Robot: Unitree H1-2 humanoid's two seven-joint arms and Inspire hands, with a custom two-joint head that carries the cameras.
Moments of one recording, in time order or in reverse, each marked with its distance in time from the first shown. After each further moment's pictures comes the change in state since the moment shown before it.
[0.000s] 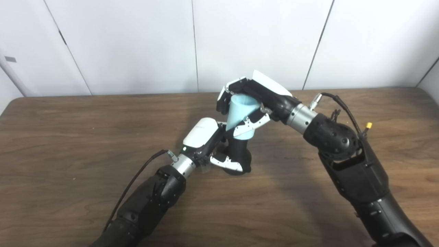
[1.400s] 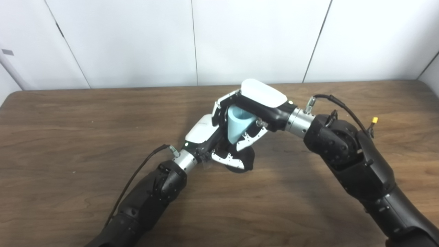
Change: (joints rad) left arm 0.017 -0.005 0.013 -0.023 -0.009 0.001 -0.059; right arm 0.011 -0.060 0.106 -0.064 -0.154 -0.049 0.054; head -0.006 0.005
